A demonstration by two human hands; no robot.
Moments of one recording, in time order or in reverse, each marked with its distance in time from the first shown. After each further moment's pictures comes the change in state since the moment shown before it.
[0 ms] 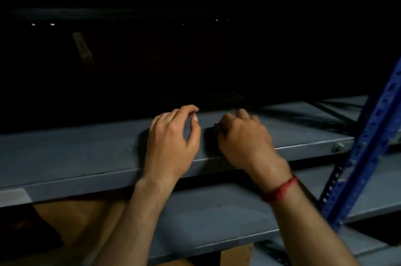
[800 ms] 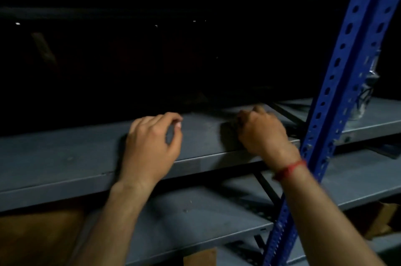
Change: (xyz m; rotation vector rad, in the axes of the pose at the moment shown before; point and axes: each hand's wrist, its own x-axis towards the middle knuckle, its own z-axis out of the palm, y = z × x) left_hand 0.011 0.053 0.043 0.100 -0.040 0.048; right_hand 0.028 0.145 -0.021 -0.135 -0.013 0.130
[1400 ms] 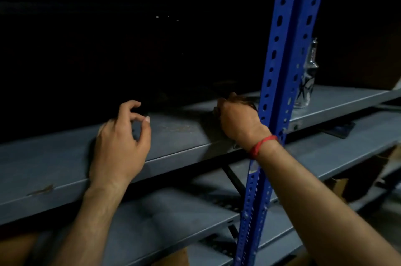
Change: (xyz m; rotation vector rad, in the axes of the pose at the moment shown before) left_hand 0.009 0.037 0.031 -0.178 0.004 -0.137; right_hand 0.024 0.062 -0.005 -0.173 0.100 -0.101
